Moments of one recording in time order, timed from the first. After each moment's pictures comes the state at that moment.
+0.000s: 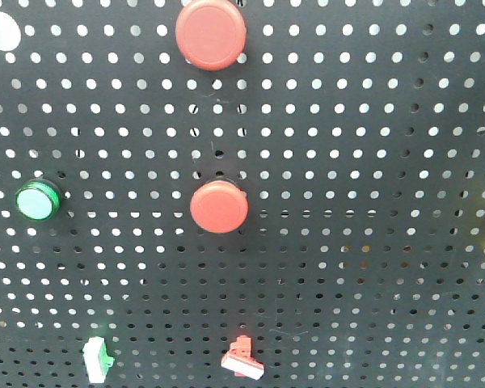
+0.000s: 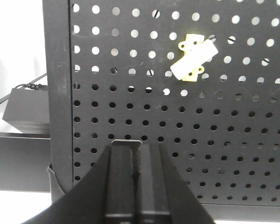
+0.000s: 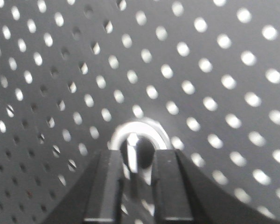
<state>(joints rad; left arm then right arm) -0.03 -0.02 0.03 -0.12 0.04 0.03 0.41 0.93 -1.54 -0.12 0.72 -0.50</state>
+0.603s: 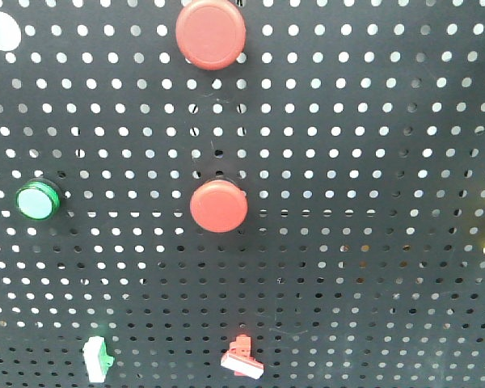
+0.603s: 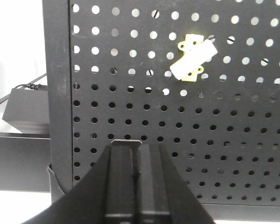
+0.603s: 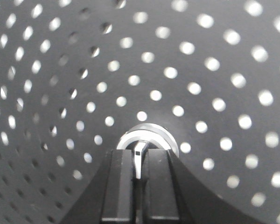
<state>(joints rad) -0.03 -0.02 0.03 -0.12 0.04 0.03 0.41 0.95 -1.54 -0.12 0.72 -0.36</state>
